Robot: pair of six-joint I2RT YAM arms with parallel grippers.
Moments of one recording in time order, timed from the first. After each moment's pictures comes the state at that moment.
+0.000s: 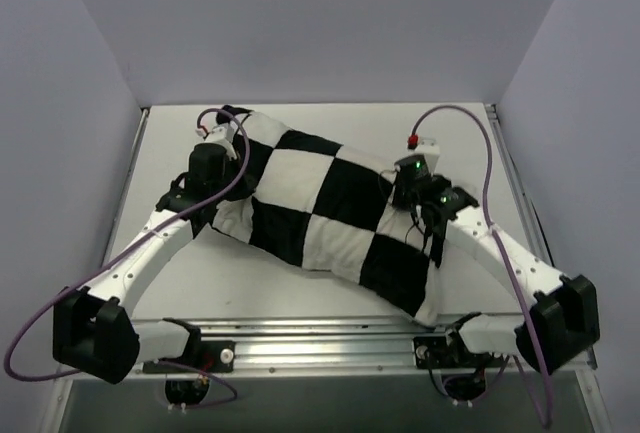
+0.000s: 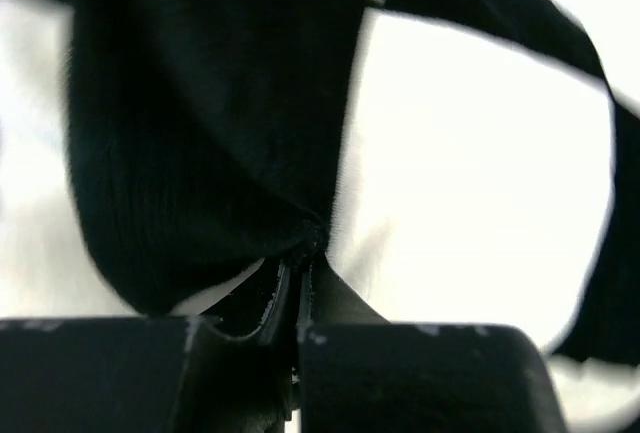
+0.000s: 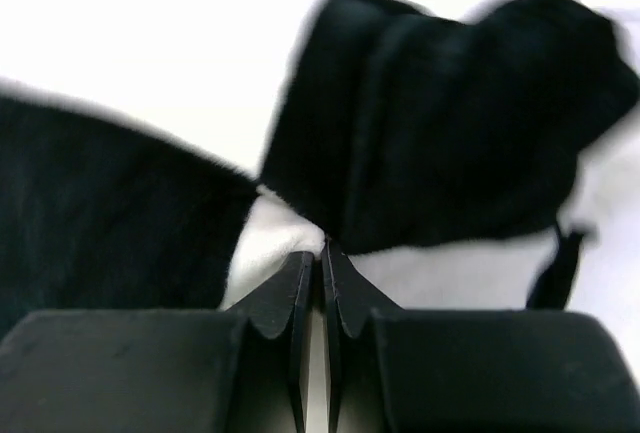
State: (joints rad) left arm -0.34 1.32 1.02 -0.24 0.04 -0.54; right arm 0.53 1.23 0.94 -0.50 0.37 0.51
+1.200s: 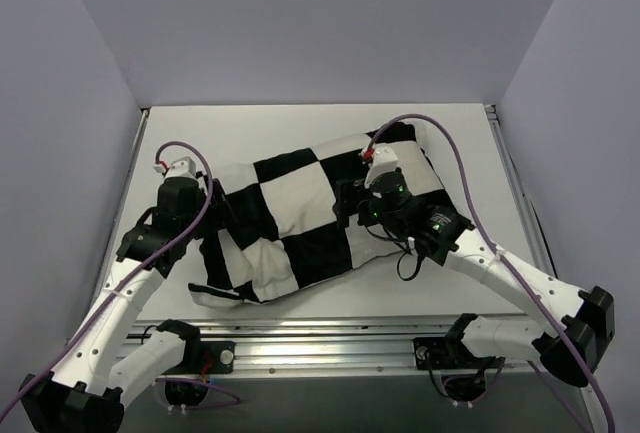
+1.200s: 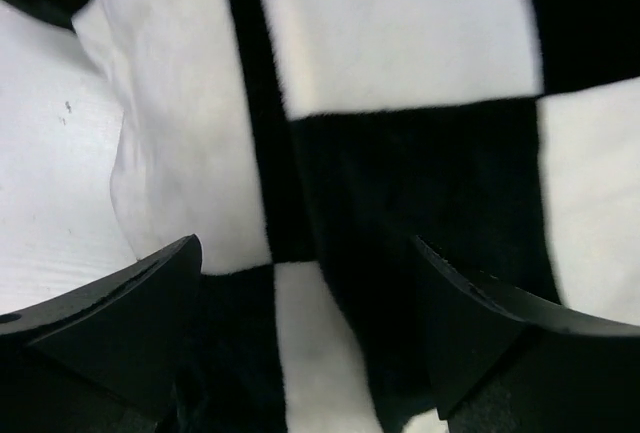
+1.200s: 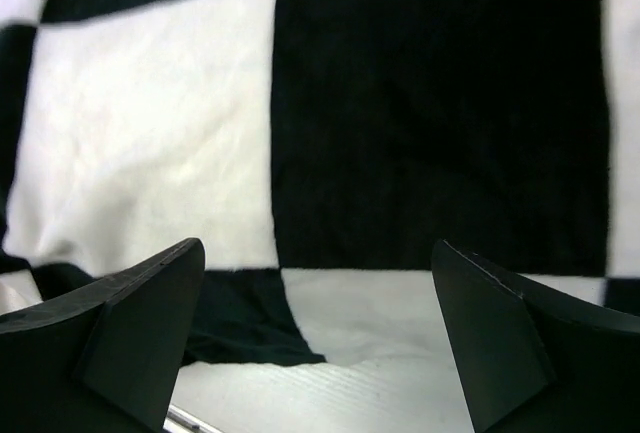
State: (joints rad) left arm -0.33 0.91 0.96 -0.69 -0.19 -0.57; right arm 0.76 1.14 1.03 -0.38 0.25 0.37
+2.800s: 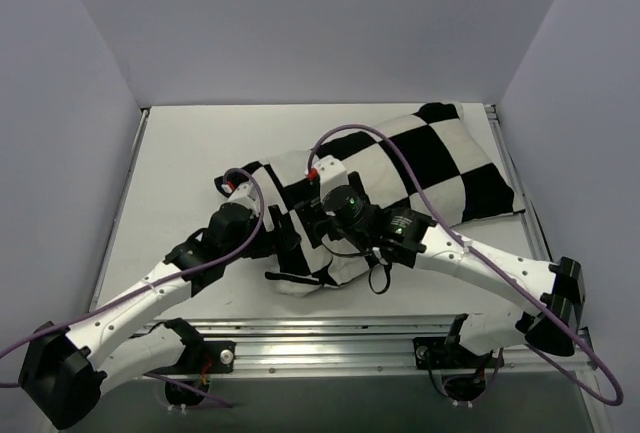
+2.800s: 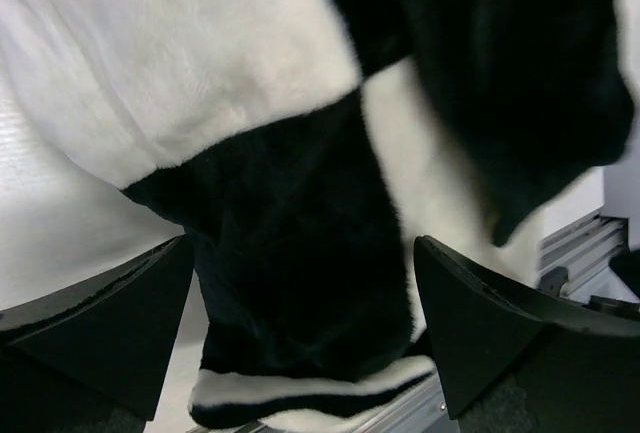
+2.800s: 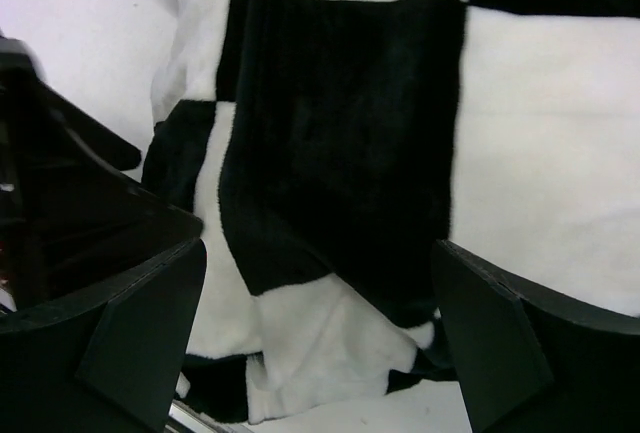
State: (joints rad) left arm -0.68 0.96 0.66 -0.25 -0.03 -0.78; right arm 1.04 1.30 1.18 -0.50 0.44 0.25
